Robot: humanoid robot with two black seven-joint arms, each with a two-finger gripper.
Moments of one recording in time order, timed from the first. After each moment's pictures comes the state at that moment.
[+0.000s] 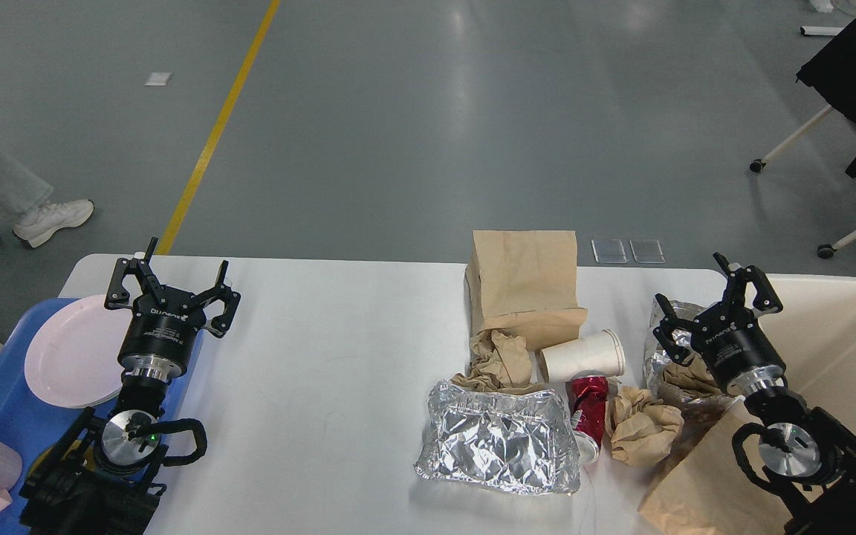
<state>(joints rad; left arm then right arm) -0.36 0.05 -1.48 -0.70 0.24 -0.55 -0.21 0.30 -0.28 1.18 0.75 -0.35 0.44 0.29</state>
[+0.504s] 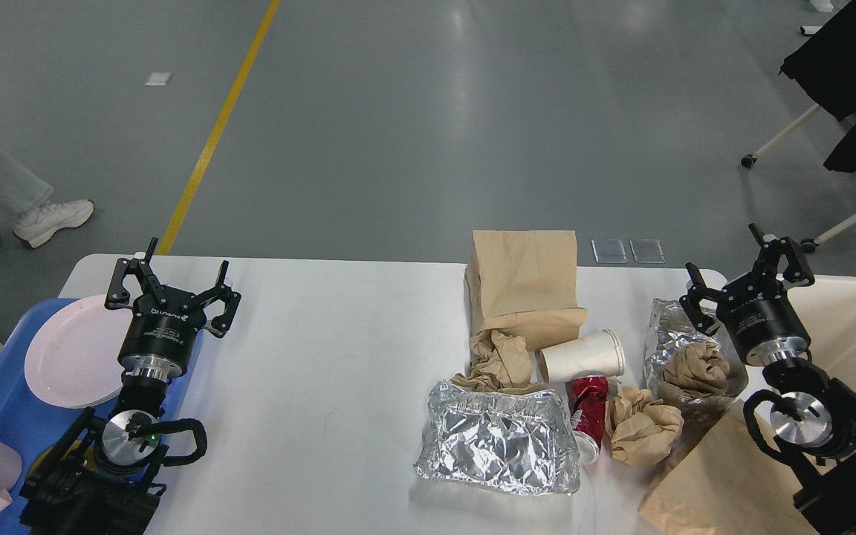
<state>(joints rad) -0.36 0.05 -1.48 -0.70 0.24 -0.55 -0.21 0.34 -0.37 1.22 0.79 -0.34 0.32 0.29</state>
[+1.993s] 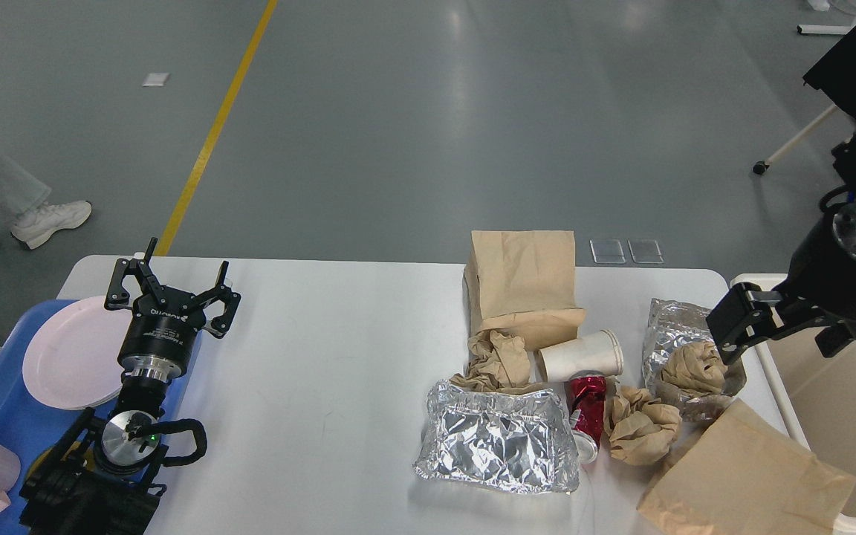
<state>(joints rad) -0.36 0.05 -1.48 -0.70 0.24 -0.55 -0.21 2.49 -0.35 -1.51 1.74 -0.25 0.71 0.03</state>
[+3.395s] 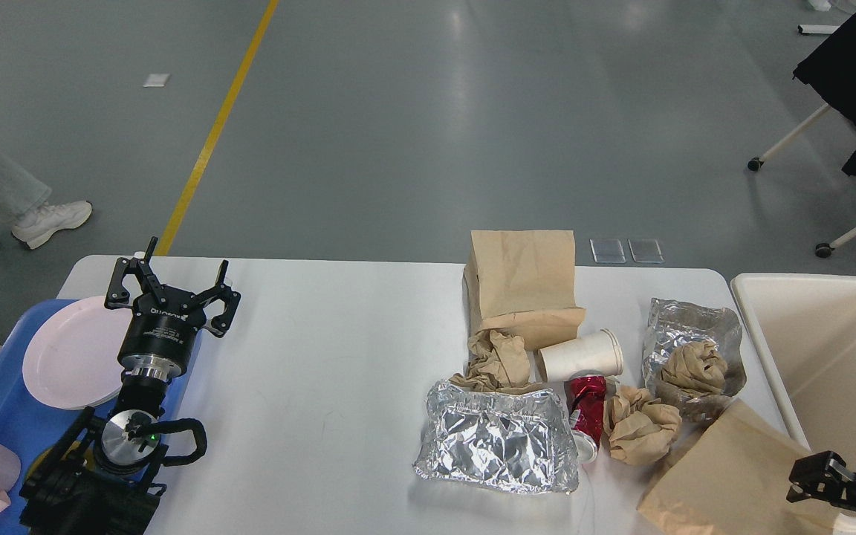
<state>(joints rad) -0.36 0.05 -1.48 -0.70 0.24 -0.55 -0.21 1.41 -0.93 -1.18 1.44 -0.25 0.20 0.01</state>
